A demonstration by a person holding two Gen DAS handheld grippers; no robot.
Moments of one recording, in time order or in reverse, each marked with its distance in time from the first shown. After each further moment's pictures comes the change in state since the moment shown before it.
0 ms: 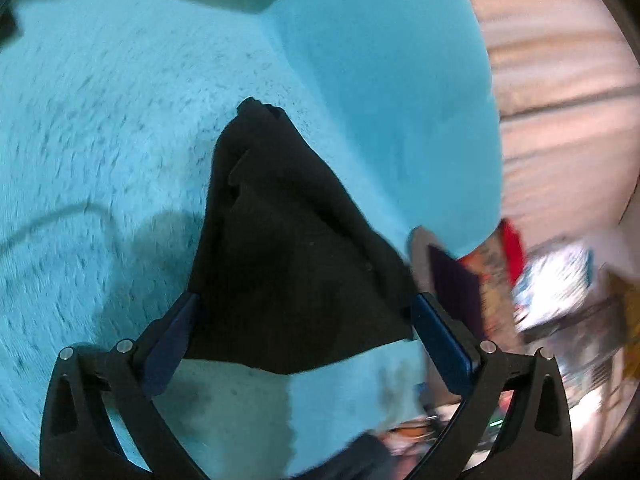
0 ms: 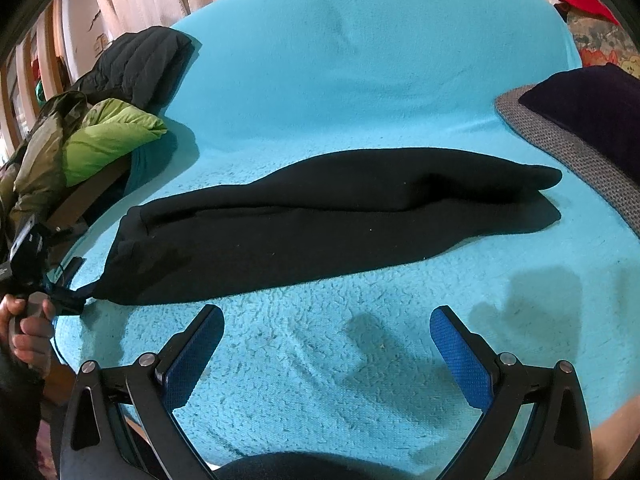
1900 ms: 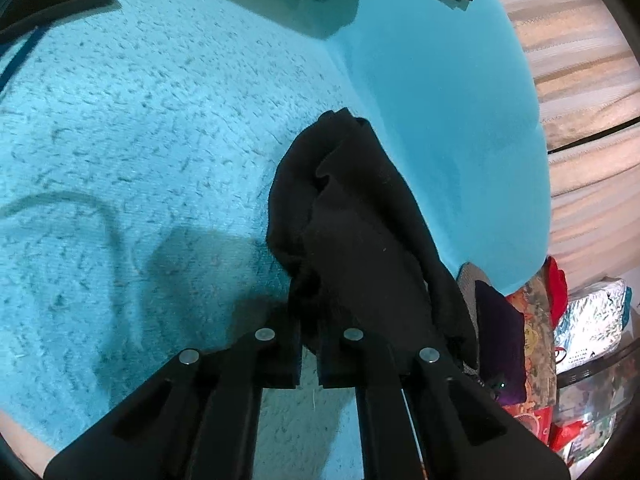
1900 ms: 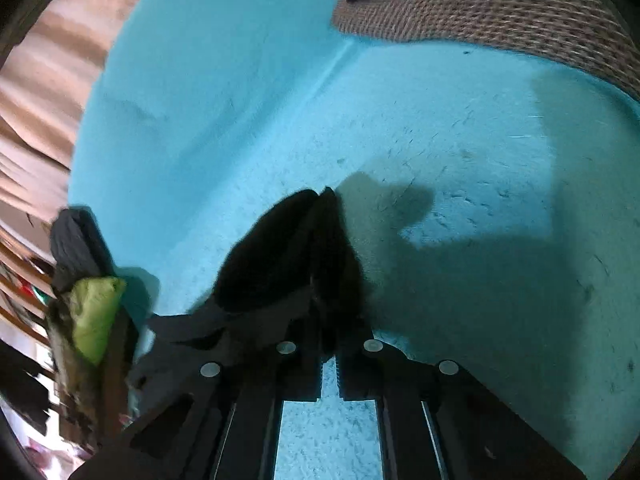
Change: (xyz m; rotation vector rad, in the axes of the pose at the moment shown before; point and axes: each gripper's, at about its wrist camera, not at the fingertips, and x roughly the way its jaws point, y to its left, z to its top) left arm 0.007 -0.001 0.000 -0.013 -0.145 0.210; right arm 0.095 -0.286 0.061 0.601 0.077 0.220
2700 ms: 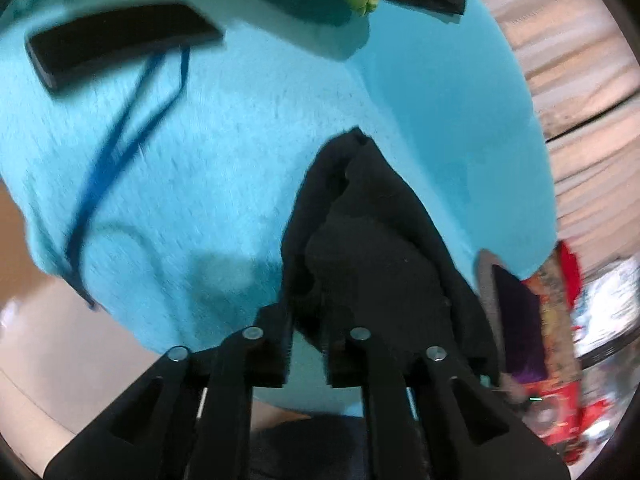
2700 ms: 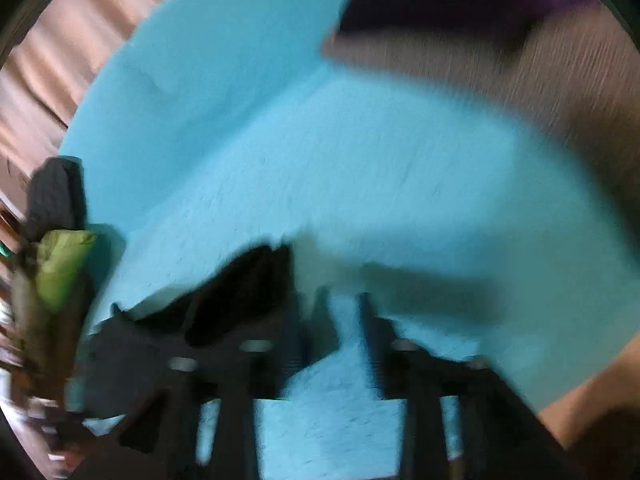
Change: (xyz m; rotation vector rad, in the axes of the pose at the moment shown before) left arm -0.077 0.026 -0.029 0.100 -0.074 0.117; right arm -0.121 0.015 -0.074 -0.176 -0.113 -0.230
